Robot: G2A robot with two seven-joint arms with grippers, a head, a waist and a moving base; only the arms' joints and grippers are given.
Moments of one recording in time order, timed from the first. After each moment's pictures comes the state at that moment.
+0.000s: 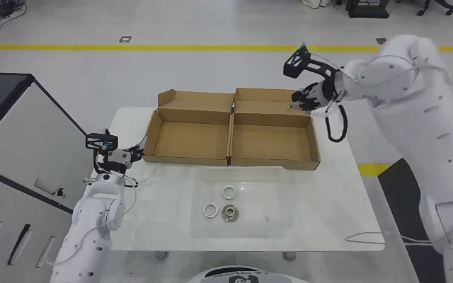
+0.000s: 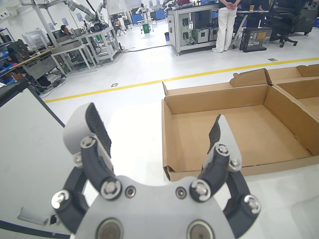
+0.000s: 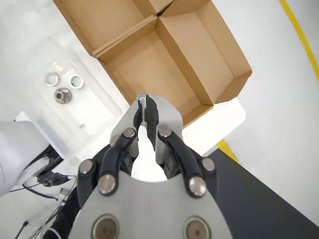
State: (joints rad) left arm 1.73 -1.15 -1.60 -1.80 1.33 0.00 0.00; right arm -0.51 -0.93 0.91 -1.54 -0.42 -0.31 1.51
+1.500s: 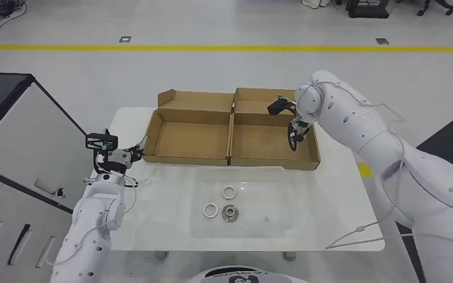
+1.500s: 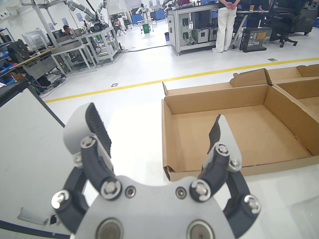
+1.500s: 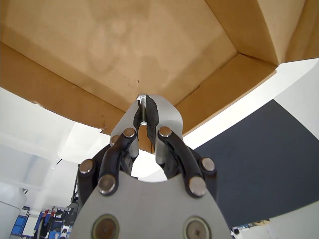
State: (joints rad) left arm 1.73 -1.15 -1.60 -1.80 1.33 0.00 0.00; right arm -0.33 -1.20 0.31 -0.79 -0.45 -0.22 1.42
